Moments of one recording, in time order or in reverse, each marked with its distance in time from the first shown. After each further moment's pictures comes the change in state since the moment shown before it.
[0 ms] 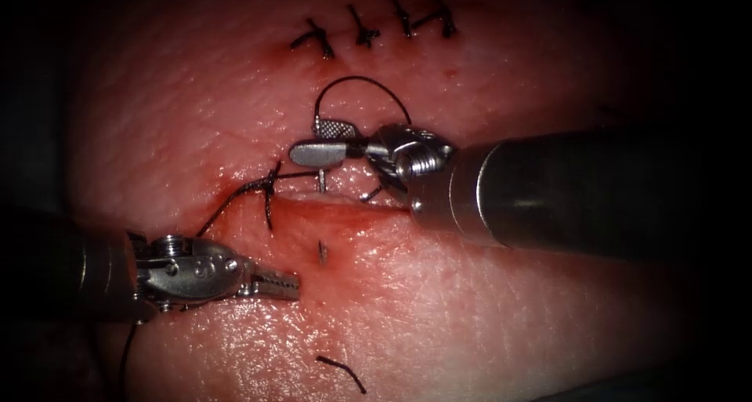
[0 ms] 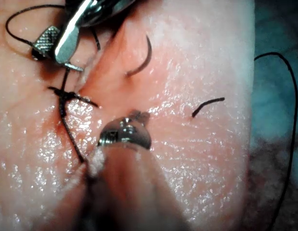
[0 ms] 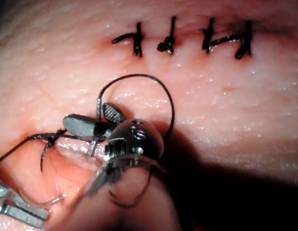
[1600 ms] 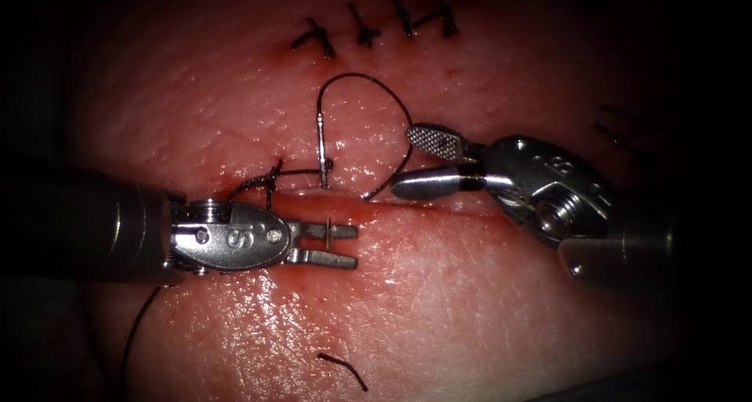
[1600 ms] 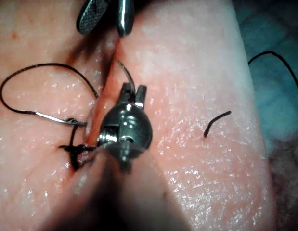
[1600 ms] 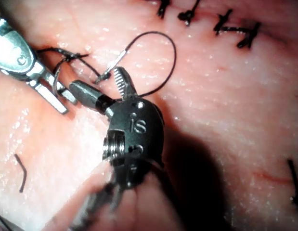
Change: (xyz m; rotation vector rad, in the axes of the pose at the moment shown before) right arm 0.001 -0.008 -0.013 0.100 -0.010 -0.534; left arm 0.007 -0.001 0.002 0.018 0.217 0.254
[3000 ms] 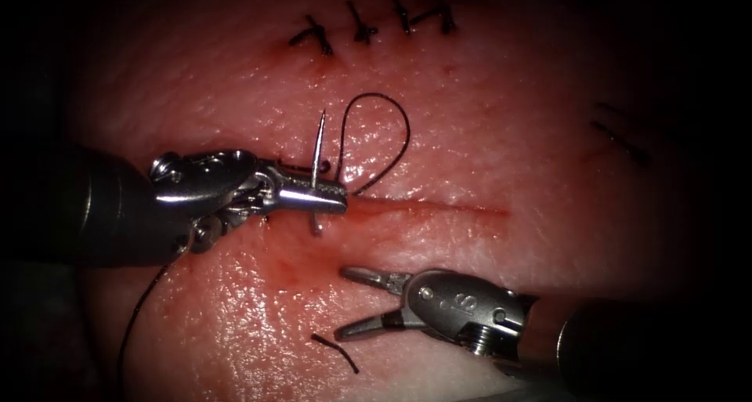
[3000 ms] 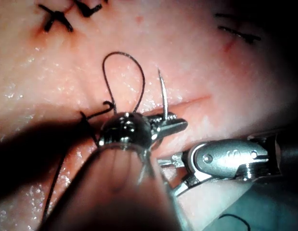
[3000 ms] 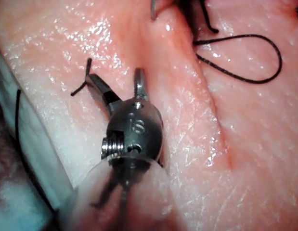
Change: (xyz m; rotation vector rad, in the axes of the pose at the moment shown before) right arm -0.013 -0.002 0.005 0.110 -0.285 -0.314; left arm 0.005 -0.002 -0.006 -0.261 0.303 -0.909
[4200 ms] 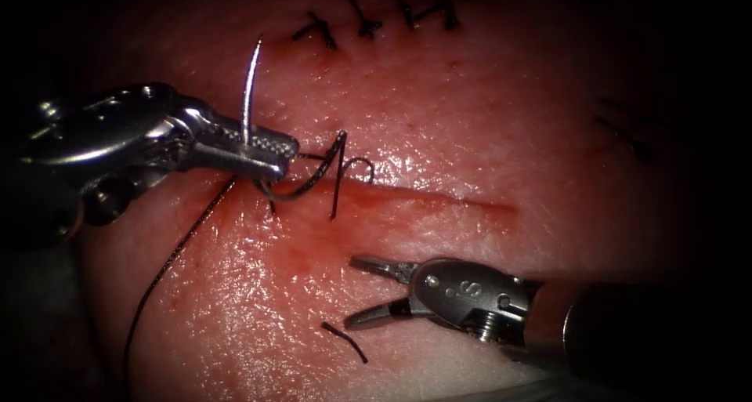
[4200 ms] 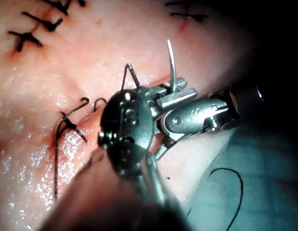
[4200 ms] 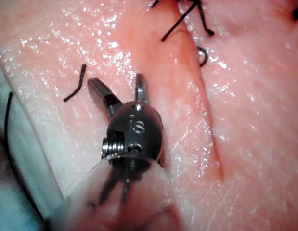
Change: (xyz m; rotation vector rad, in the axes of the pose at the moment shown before) right arm 0.001 0.001 0.000 -0.014 -0.023 0.011; left arm 0.005 0.011 -0.004 -0.157 0.111 0.612
